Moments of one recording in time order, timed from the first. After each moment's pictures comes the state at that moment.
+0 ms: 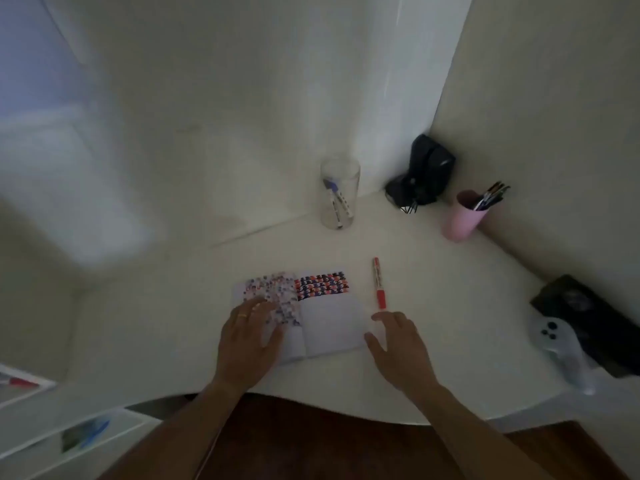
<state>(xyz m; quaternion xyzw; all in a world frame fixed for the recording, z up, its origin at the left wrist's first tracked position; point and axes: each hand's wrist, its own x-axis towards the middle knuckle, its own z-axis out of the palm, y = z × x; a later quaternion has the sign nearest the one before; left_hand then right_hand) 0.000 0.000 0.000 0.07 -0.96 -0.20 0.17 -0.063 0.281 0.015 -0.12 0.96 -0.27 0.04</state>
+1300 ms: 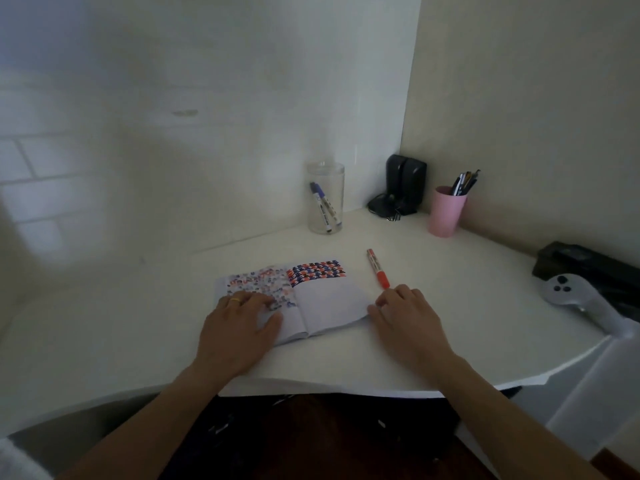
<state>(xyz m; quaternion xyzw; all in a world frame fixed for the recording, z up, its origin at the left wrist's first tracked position) 0.009 -0.004 -0.047 0.05 -0.97 -0.12 0.21 -0.054 0.272 -0.048 -0.13 0.97 -0.16 -0.16</state>
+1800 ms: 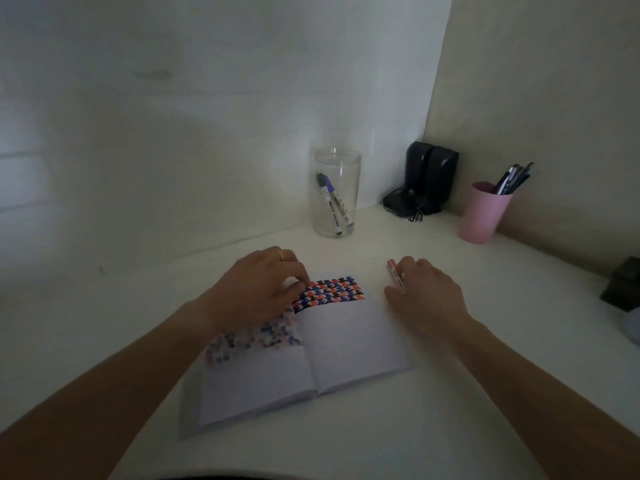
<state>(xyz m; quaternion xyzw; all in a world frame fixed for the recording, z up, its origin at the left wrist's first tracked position) -0.130 -0.029 -0.009 -0.22 -0.96 -0.09 0.16 -0.173 0.243 -0.025 -0.06 0.99 -0.10 -0.10</state>
